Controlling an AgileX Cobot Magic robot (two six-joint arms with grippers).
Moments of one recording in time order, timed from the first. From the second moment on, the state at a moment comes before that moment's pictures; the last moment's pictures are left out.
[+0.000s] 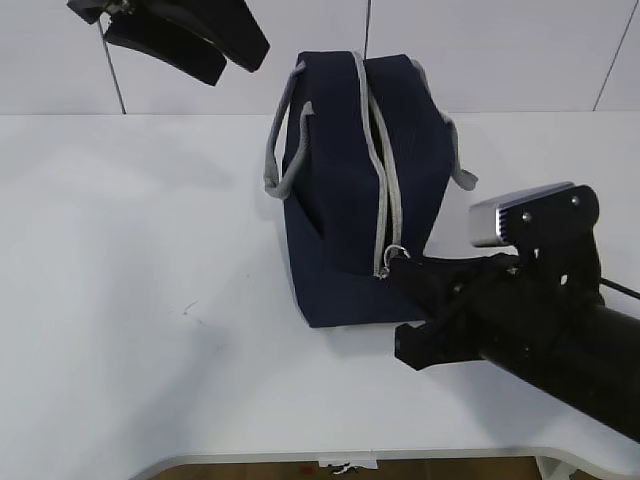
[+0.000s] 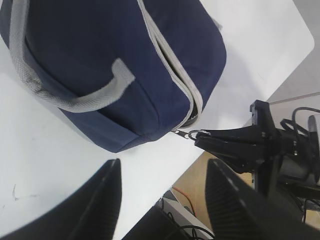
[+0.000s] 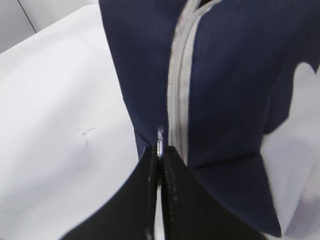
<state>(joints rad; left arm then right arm) -0.41 1.70 -1.75 -0.58 1.24 0.18 0.66 1.47 -0.40 0.13 -0.66 0.09</state>
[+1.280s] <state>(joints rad) -0.49 1.70 -1.71 -0.43 1.24 0.18 0.66 1.38 -0.74 0.20 -0.30 -0.06</state>
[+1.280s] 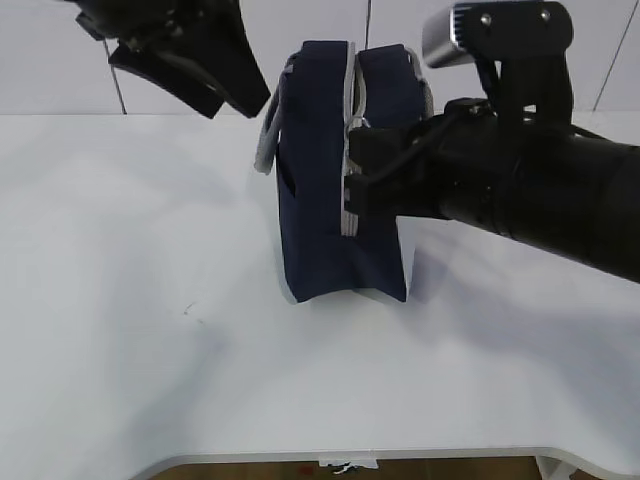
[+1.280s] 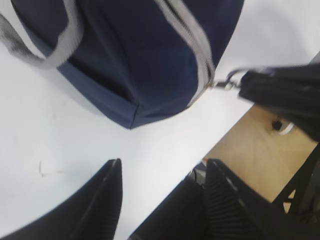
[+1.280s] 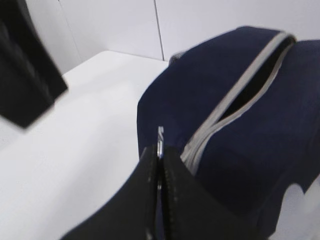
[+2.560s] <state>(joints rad) -0.49 1.49 -1.25 -0.44 0.88 0.30 0.66 1.38 -0.77 0.39 -0.29 -0.07</state>
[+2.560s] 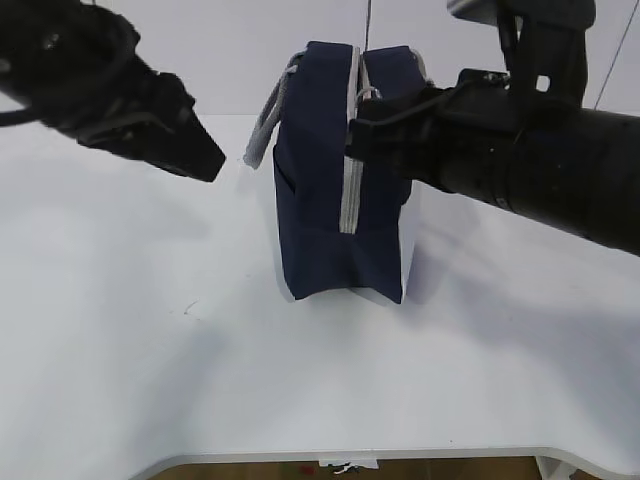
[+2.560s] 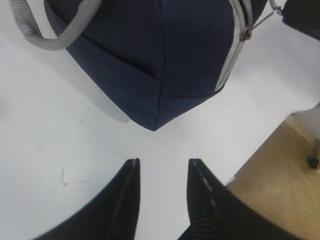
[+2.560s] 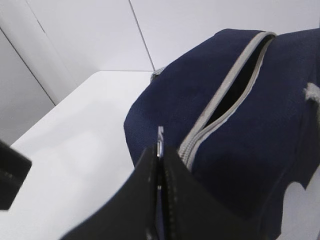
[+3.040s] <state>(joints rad) -0.49 1.33 -0.73 -1.05 0.32 1.05 0.66 1.38 -0.77 0.41 -0.29 -0.07</state>
